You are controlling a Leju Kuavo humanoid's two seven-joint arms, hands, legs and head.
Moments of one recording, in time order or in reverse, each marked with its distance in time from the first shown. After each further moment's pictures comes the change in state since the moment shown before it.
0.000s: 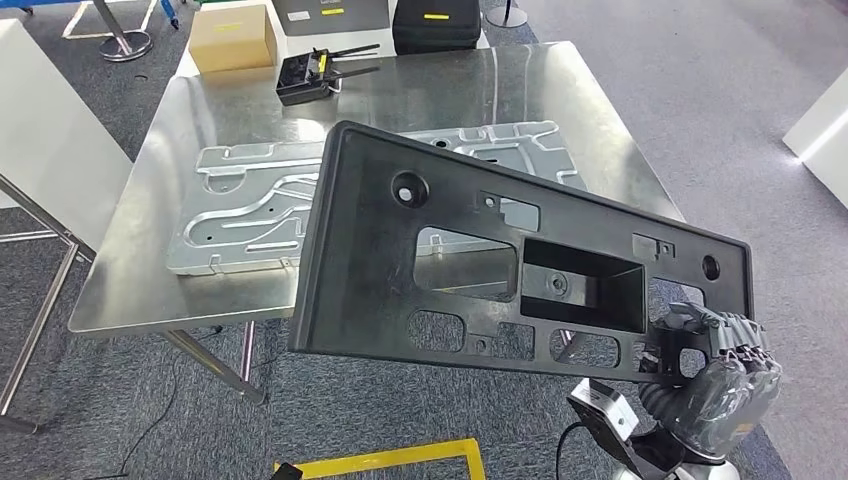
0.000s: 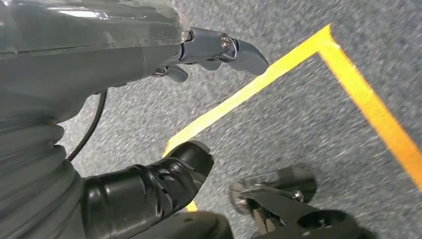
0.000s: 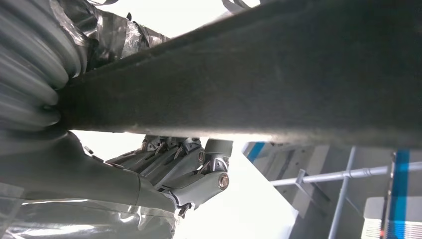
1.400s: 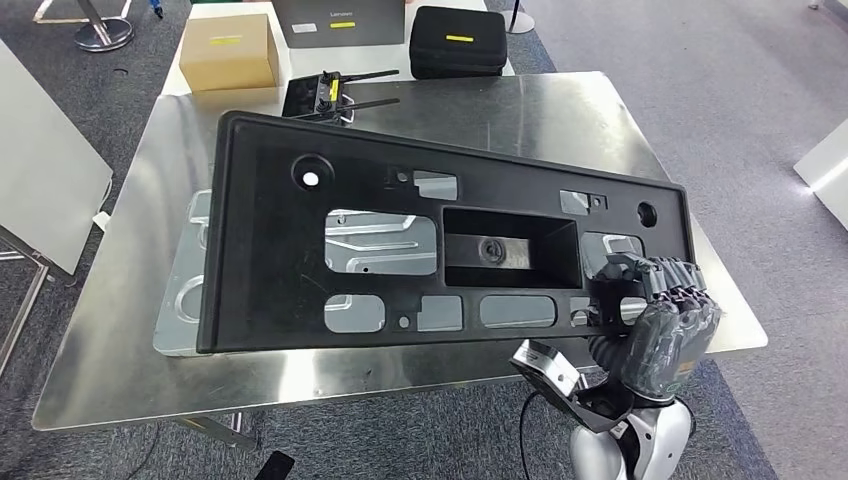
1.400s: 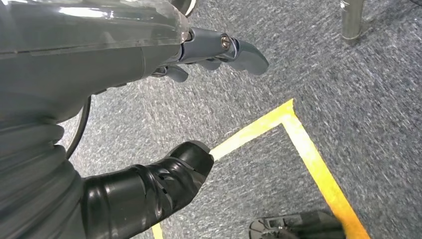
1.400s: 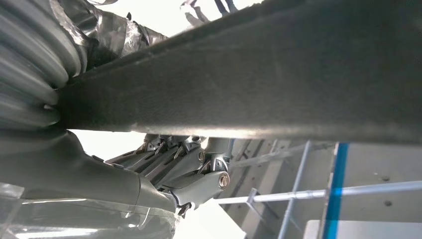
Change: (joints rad) left arm -0.030 -0.009 -0.033 0.003 -0.036 0.127 0.102; right arm -0.151 -0.062 0.187 0.079 0.135 0.000 0.152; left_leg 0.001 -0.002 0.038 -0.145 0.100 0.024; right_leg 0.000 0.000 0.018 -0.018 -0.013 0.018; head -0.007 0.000
